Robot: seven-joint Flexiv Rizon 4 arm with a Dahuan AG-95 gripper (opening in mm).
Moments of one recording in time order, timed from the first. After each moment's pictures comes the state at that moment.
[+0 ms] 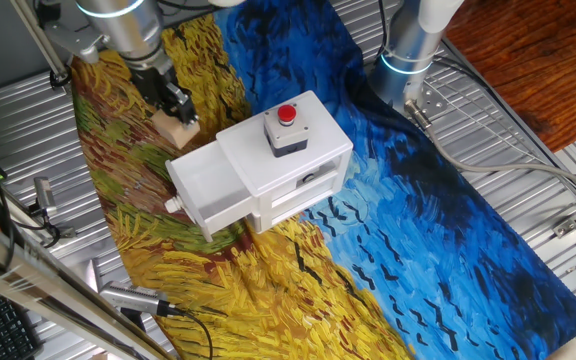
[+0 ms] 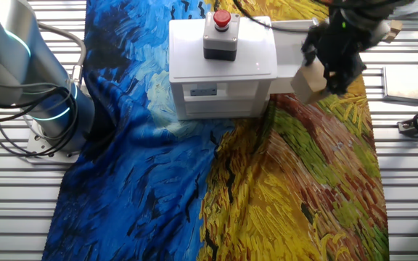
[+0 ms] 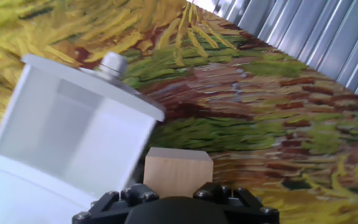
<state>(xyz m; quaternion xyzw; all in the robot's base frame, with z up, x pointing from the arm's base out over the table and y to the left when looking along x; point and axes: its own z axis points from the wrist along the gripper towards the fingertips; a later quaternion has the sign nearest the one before) 0.569 -0.012 0.241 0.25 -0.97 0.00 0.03</state>
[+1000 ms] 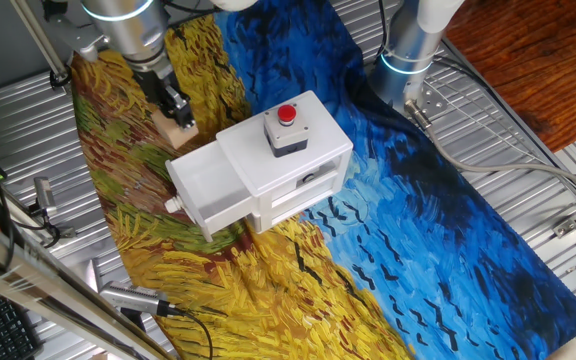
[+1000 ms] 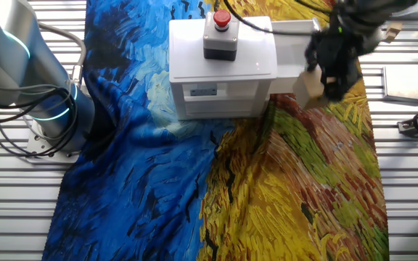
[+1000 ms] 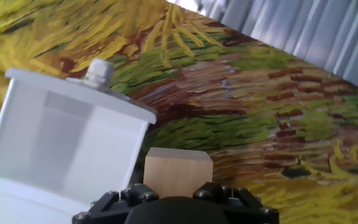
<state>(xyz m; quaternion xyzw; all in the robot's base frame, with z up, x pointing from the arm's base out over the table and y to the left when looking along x) 0.571 -0.030 0.235 0.16 -0.99 0.01 0.03</state>
